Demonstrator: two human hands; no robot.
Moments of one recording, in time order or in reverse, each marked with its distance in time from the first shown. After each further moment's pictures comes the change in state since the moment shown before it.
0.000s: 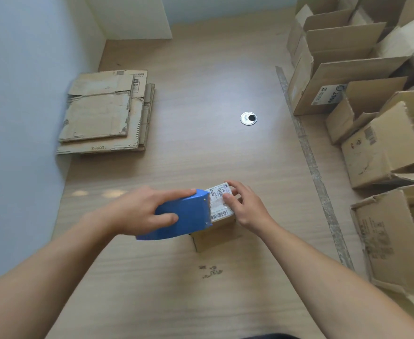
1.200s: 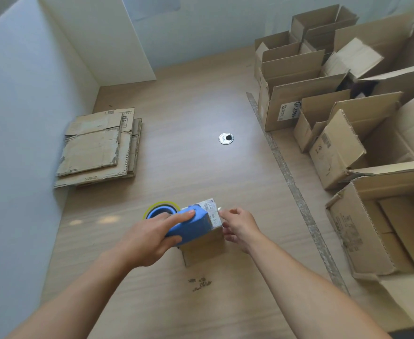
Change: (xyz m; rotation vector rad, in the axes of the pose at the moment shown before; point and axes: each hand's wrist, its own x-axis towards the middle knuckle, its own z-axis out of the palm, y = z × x) left_hand 0.007 0.038 0.053 0.128 0.208 0.032; right_hand -0.024 -0.006 -0.011 0.663 0.124 0.526
